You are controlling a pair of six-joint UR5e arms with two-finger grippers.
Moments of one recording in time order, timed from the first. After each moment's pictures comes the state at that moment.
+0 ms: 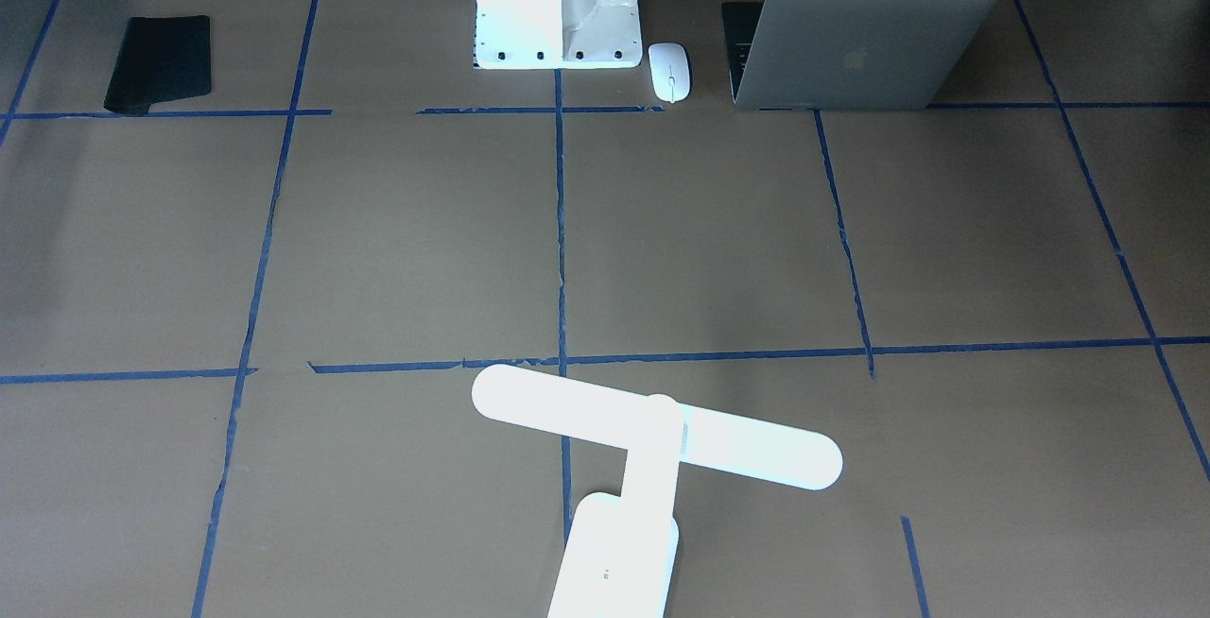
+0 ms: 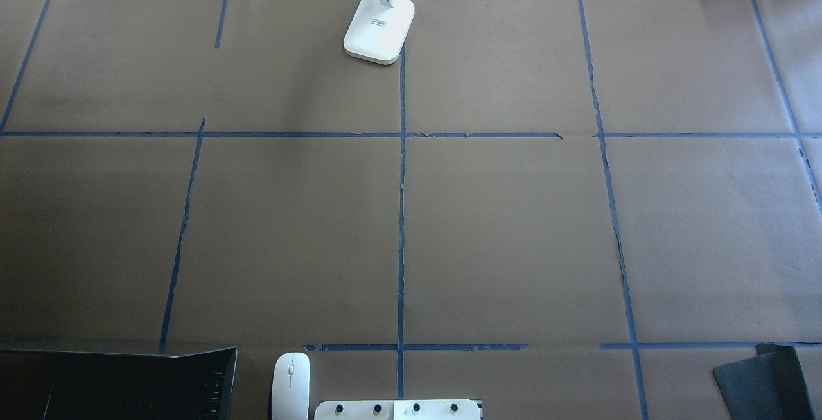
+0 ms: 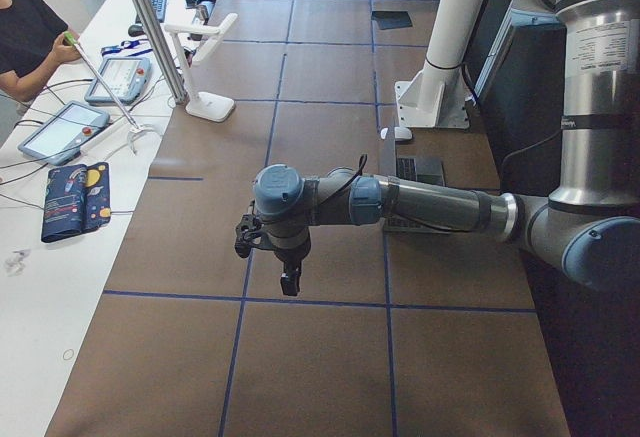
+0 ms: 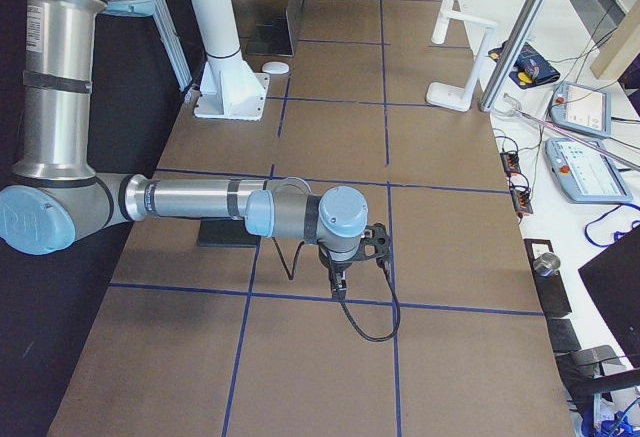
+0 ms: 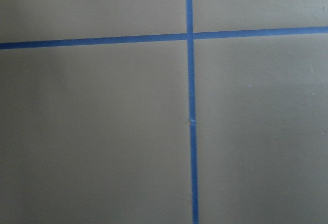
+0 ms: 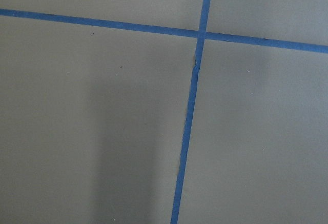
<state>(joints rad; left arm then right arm) -1.55 -1.49 -1.81 -1.38 -2.38 0.10 1.59 -1.71 1.76 -1.66 2.42 -0.18</state>
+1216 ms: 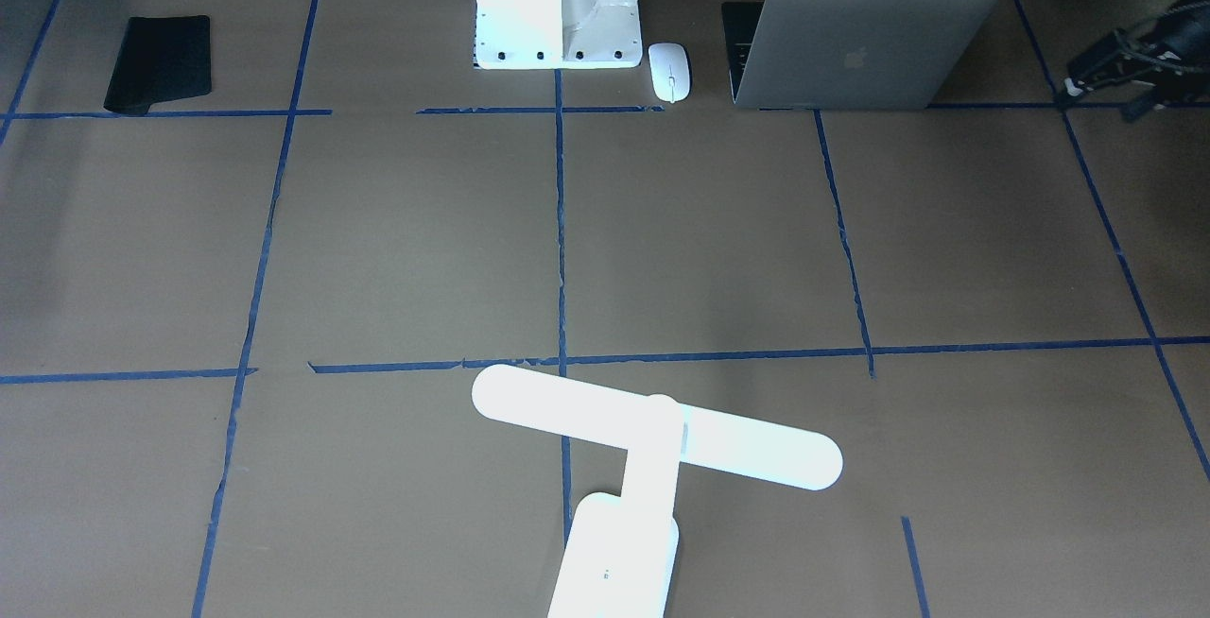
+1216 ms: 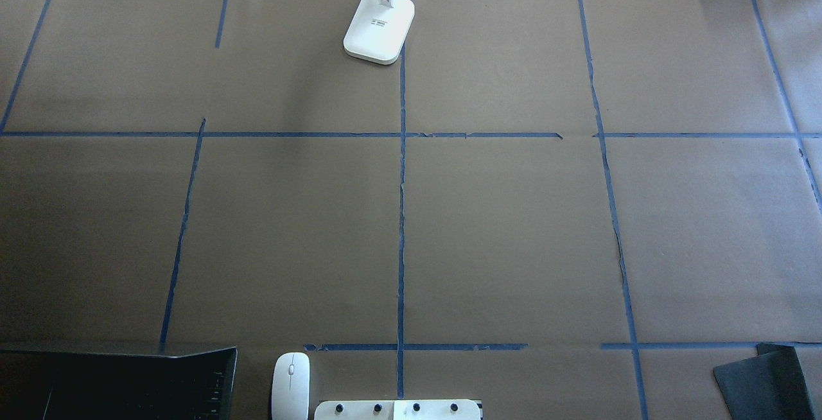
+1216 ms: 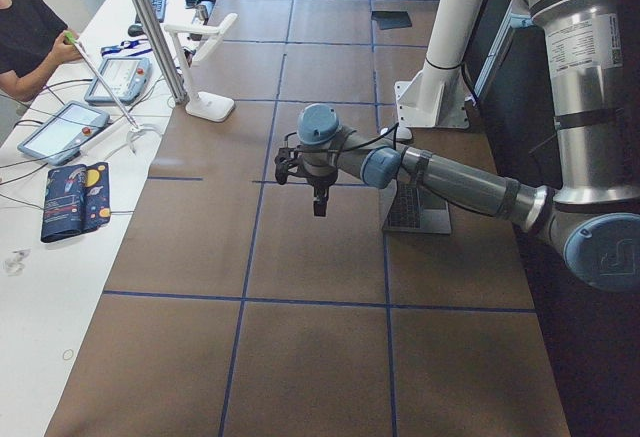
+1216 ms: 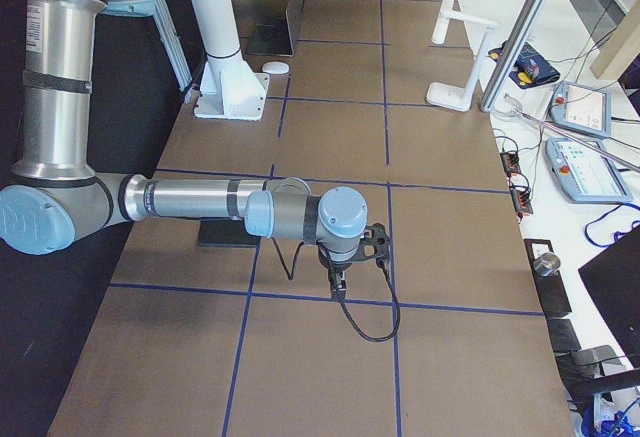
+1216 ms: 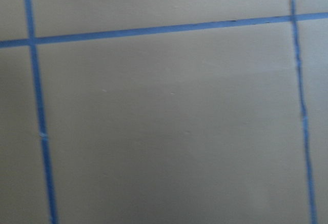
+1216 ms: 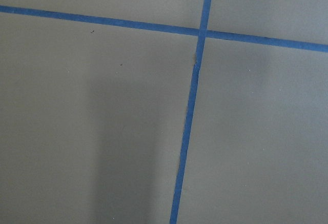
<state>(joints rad) -1.20 -1.33 -2.14 -1.70 -2.46 -0.61 1.58 -1.71 1.75 -1.66 2.42 -0.18</state>
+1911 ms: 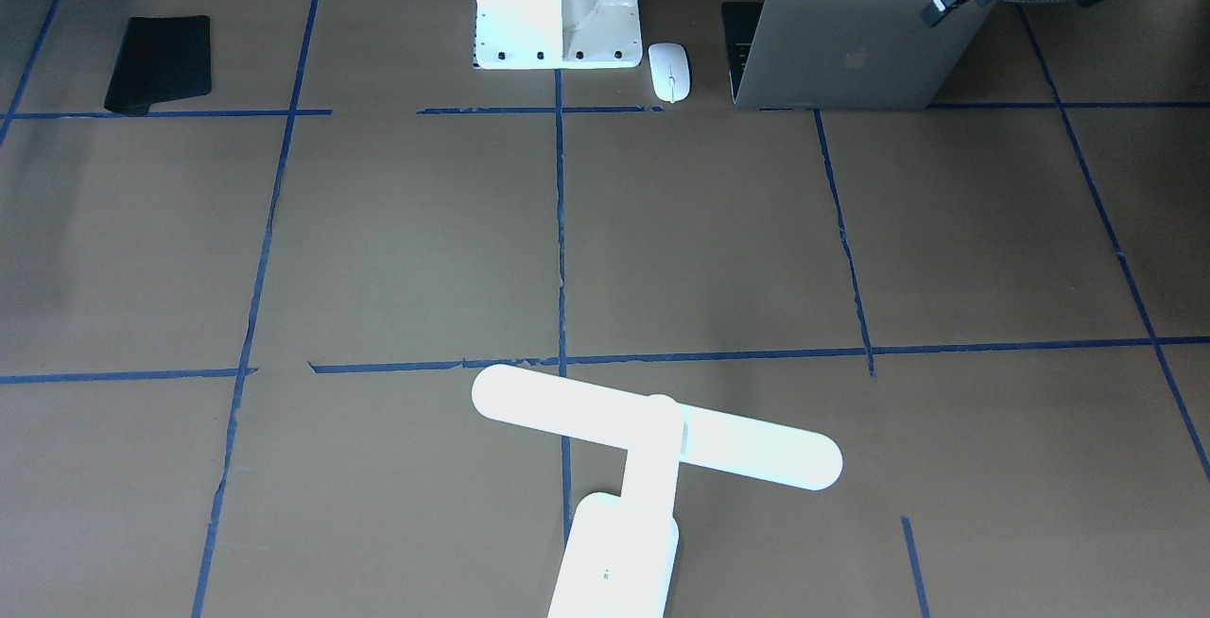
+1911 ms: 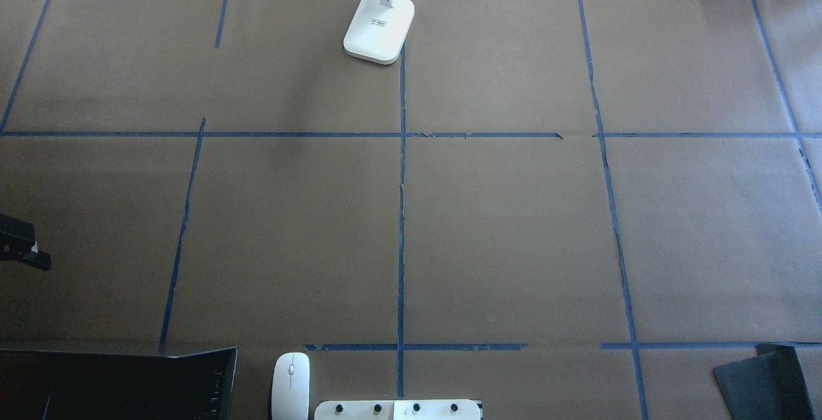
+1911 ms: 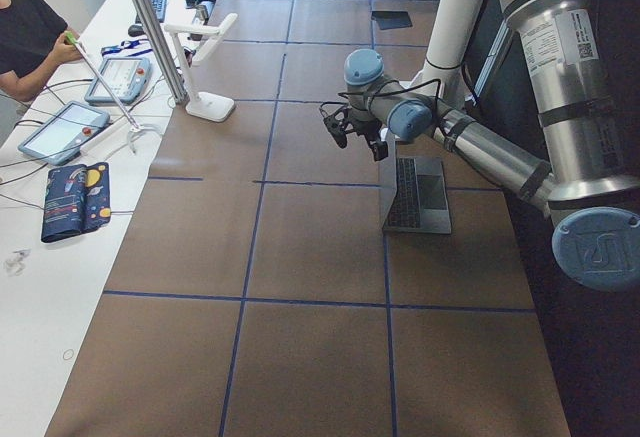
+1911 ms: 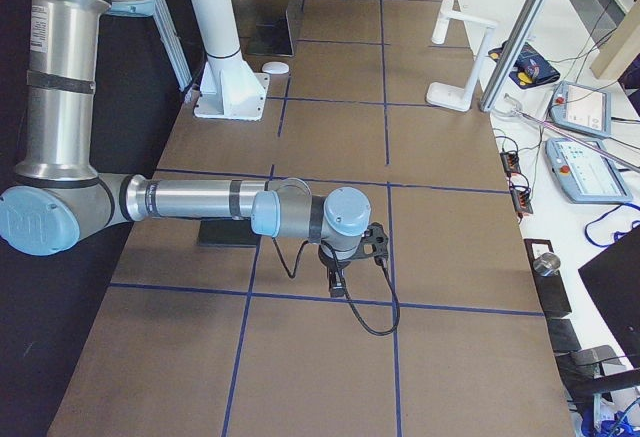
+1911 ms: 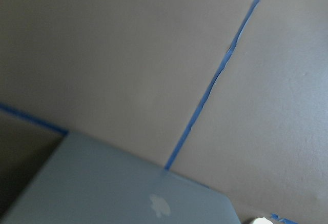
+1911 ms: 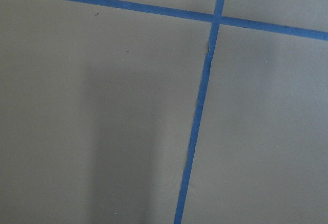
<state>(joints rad) -0.90 -1.26 -2.41 -1.70 -2.40 -1.51 1.53 -1.71 1.75 -1.66 2.41 -0.18</state>
